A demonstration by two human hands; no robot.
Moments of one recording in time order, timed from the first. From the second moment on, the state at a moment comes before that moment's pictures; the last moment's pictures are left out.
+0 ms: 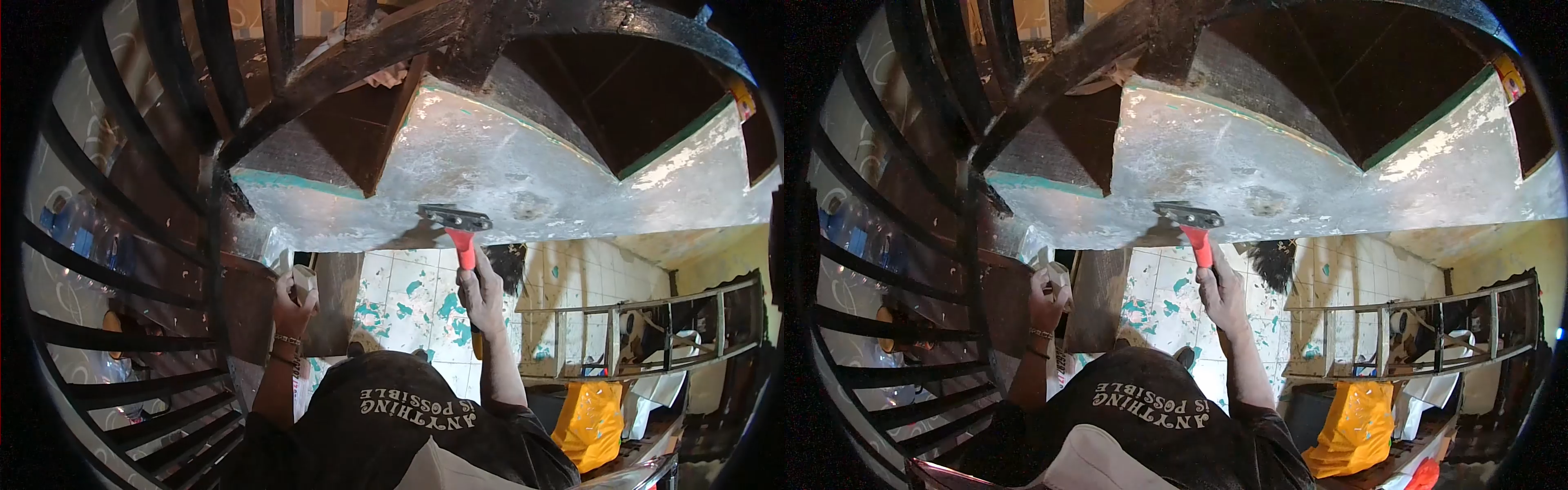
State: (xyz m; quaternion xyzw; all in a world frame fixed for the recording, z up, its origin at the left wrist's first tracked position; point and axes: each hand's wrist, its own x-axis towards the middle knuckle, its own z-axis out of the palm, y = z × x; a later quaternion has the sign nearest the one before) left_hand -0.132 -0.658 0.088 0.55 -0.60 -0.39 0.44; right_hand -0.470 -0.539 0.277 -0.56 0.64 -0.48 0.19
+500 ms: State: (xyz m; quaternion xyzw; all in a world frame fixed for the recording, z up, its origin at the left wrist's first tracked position) left_hand -0.120 -0.637 0.070 0.56 -0.62 -0.36 0.43; right_hand -0.463 -0.550 0.301 -0.55 0.67 -0.46 0.20
